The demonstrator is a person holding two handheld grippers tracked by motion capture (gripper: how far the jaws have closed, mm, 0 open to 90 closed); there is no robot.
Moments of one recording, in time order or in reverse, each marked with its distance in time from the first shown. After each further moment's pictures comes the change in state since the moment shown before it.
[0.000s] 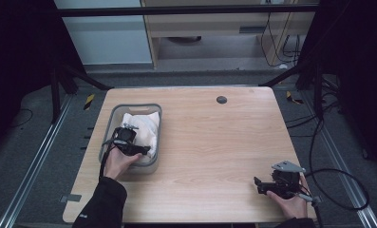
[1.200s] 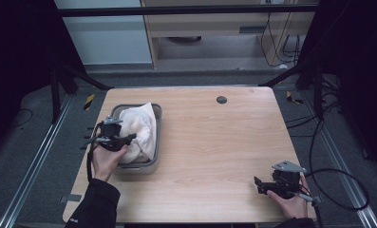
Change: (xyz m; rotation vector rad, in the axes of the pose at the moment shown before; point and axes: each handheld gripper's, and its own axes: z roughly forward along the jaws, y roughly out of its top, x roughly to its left) left arm 0.008 0.004 -0.065 -0.228 -0.025 -0.054; right arm 0.000 0.000 -0.001 -0.004 0.005 0.011
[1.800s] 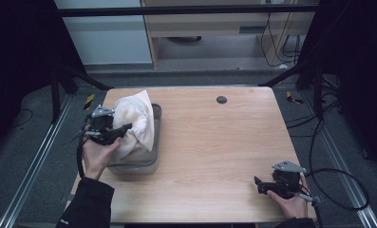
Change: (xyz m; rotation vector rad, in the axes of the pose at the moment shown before) left arm -0.010 0.029 -0.043 -0.099 -0.014 0.042; right arm 0.000 0.000 0.000 -0.003 -0.002 0.002
